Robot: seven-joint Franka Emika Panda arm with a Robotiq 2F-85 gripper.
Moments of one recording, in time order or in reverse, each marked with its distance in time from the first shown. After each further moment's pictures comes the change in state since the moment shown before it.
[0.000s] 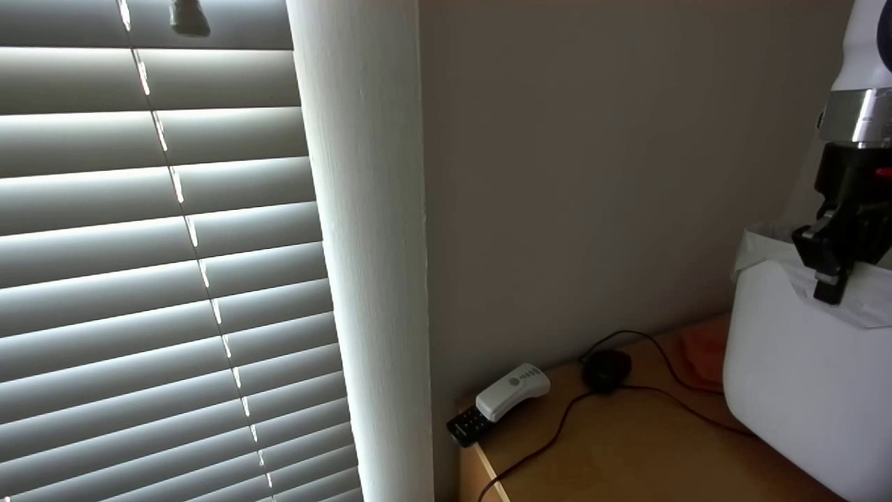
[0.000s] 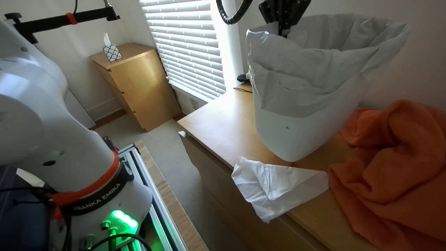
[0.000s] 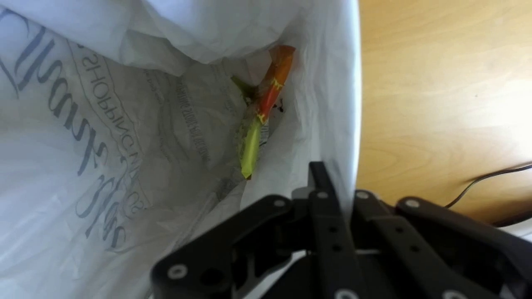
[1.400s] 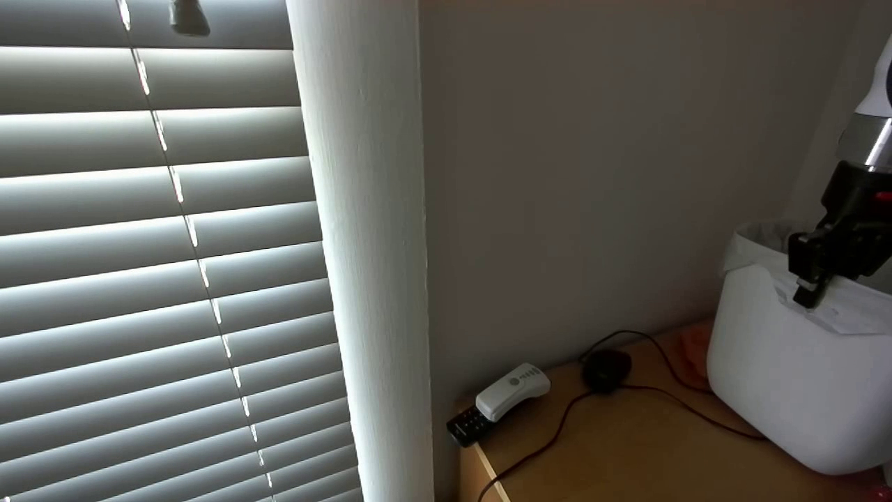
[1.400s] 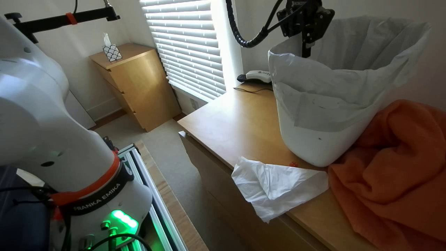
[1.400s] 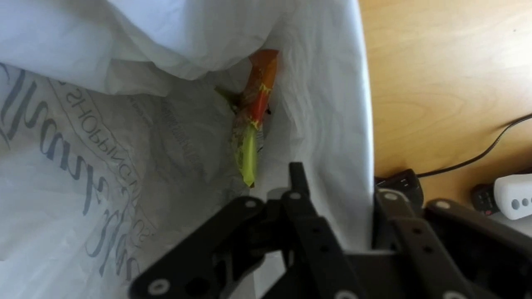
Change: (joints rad) arm -0.033 0.040 -0.061 -0.058 0.072 0.222 -0.046
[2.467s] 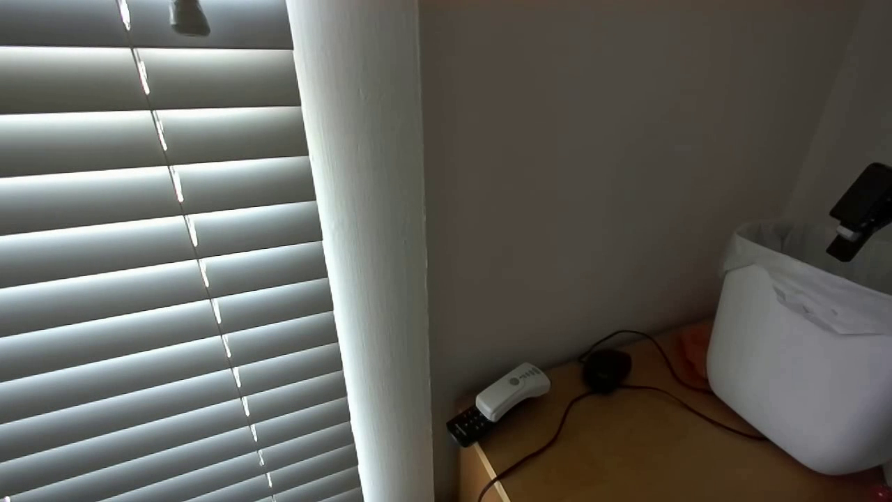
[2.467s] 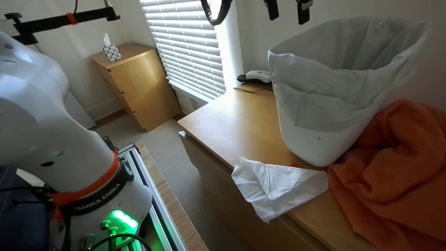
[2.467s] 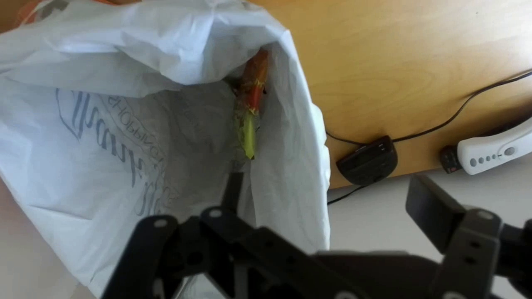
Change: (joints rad) arm 0.000 -0.269 0.008 -0.133 -0.019 0.005 0.059
